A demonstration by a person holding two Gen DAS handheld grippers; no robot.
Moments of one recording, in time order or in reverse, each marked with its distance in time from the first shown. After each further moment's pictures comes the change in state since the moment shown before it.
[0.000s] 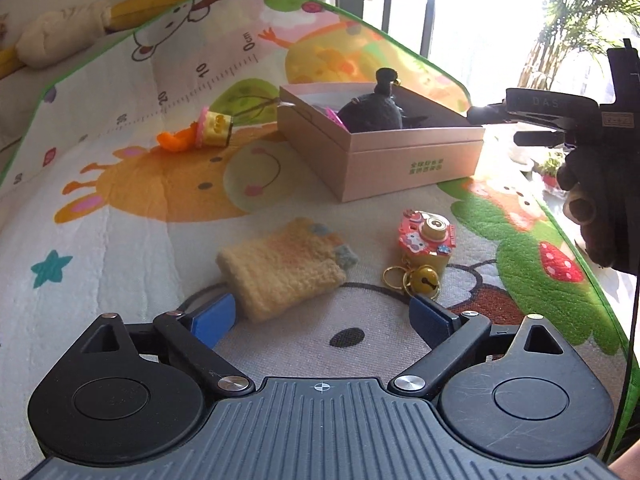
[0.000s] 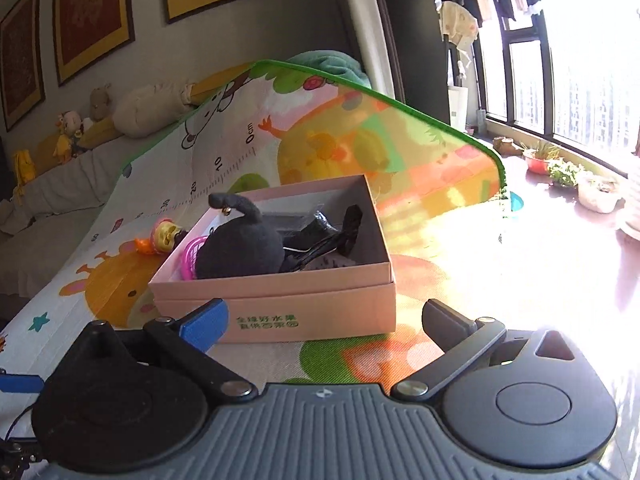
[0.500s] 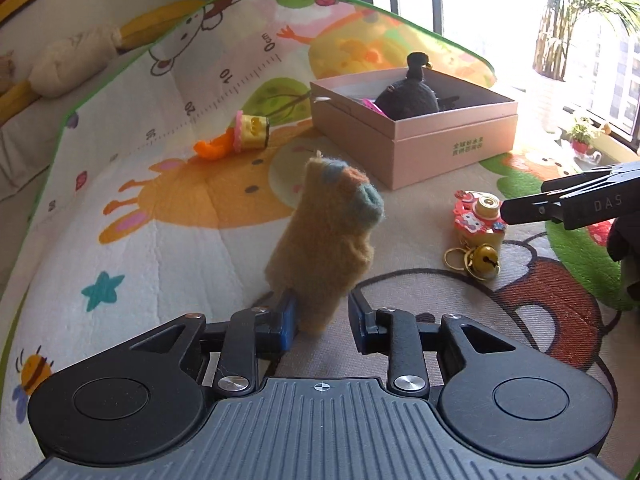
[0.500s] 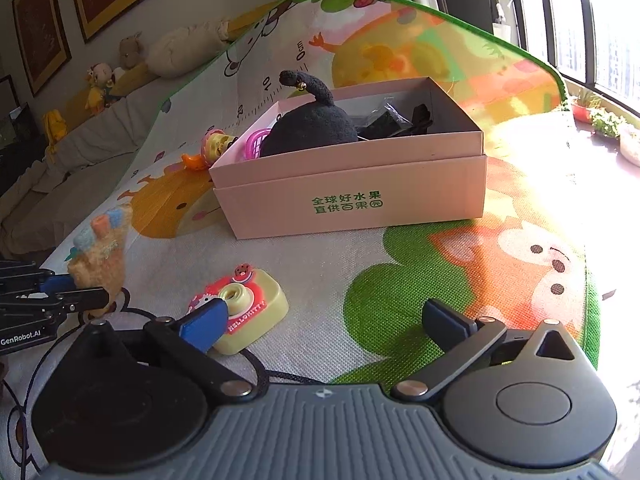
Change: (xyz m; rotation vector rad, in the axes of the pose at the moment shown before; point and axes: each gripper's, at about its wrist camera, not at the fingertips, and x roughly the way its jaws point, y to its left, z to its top) left arm -0.007 0.012 -0.001 0.095 0.030 0.113; right arm 0.000 0.046 -0.067 -0.083 0.201 0.121
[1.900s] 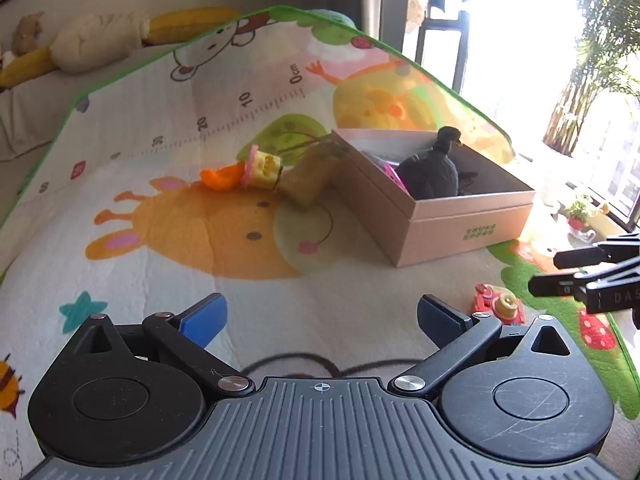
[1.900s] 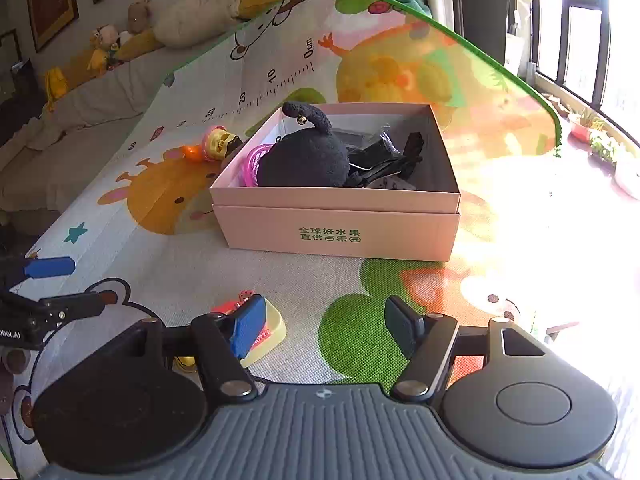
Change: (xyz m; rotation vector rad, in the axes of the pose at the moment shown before) left arm 0.020 0.024 0.040 -0.141 -0.129 -0.015; right arm -0.026 0.005 0.028 -0.139 0.058 -0.068
